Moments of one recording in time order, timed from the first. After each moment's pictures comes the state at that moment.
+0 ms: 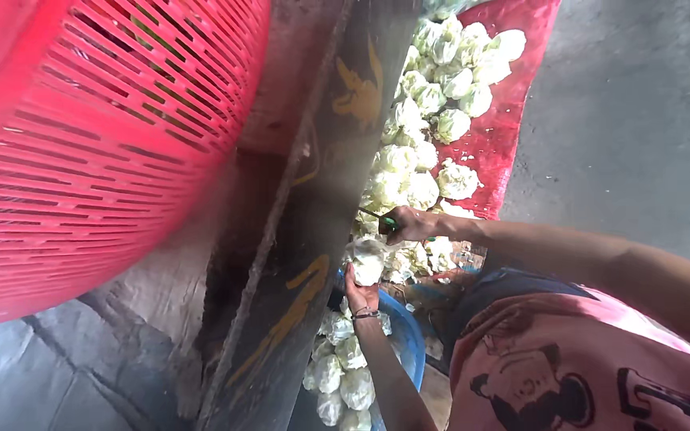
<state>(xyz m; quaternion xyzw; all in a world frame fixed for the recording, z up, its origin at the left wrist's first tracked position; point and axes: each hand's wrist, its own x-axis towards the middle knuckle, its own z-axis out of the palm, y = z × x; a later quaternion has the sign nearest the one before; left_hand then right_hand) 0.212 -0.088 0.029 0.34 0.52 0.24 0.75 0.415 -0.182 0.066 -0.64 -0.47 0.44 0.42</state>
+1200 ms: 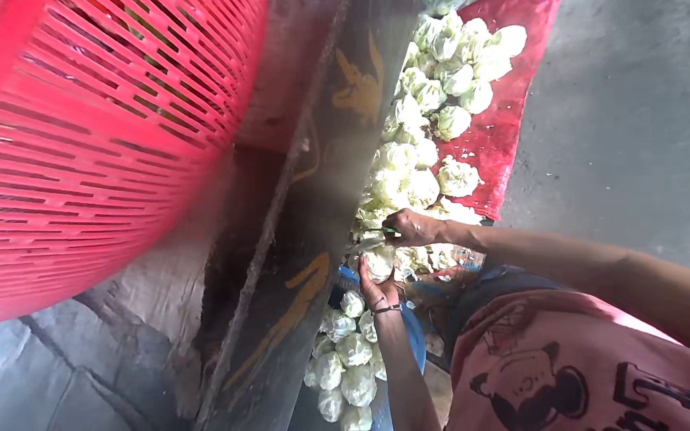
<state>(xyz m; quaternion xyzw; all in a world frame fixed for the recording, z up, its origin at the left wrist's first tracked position) 0.241 -0.128 0.051 0.26 0.54 0.30 0.74 0.404 -0.183 0.044 -0.66 -0.58 0.30 0.37</state>
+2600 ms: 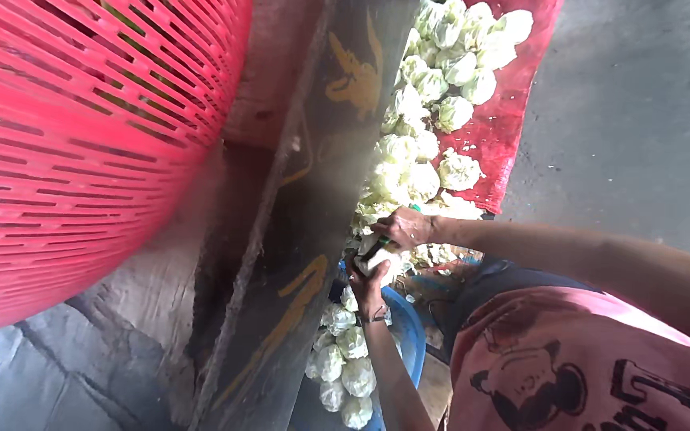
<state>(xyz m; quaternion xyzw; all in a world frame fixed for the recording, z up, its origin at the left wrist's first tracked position) 0.211 -0.112 0.059 0.59 0.47 0.21 0.62 0.393 -0.173 0.029 -0.66 -0.68 0.14 0.29</state>
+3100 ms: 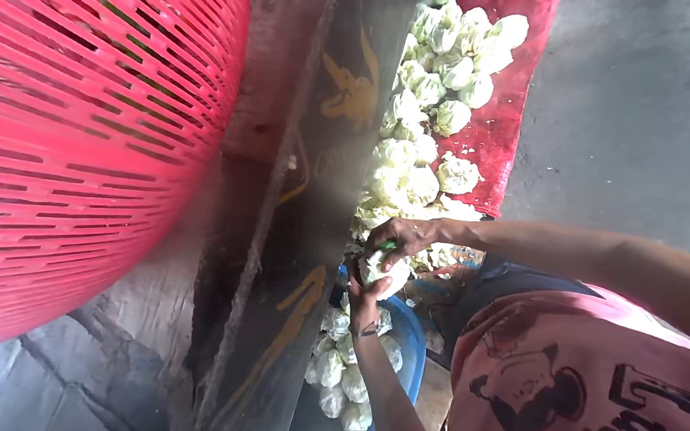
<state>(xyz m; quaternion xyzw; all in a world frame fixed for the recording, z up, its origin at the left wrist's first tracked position) 0.201 -0.107 0.078 0.60 0.42 0.15 0.66 0.400 -0.177 0.045 -0.48 -0.62 0.37 0.51</state>
